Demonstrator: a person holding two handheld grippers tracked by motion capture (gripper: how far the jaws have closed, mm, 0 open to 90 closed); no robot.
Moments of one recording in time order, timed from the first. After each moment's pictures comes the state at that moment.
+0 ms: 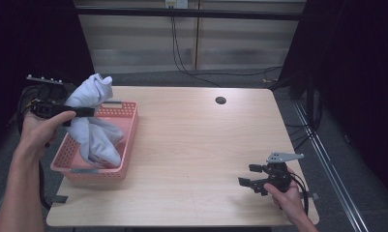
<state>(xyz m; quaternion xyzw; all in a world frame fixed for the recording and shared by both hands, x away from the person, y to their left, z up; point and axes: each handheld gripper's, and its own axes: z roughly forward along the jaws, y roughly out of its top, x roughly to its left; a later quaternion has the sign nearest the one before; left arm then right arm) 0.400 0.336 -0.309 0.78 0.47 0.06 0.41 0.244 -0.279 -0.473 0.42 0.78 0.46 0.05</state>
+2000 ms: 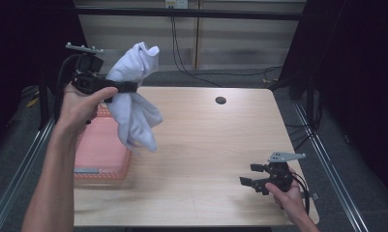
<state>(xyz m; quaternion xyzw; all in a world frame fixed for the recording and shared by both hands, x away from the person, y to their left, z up) 0.399 0.205 -0.240 0.80 0.37 0.05 0.48 0.245 -0.283 -0.473 0.42 0.78 0.46 0.05</state>
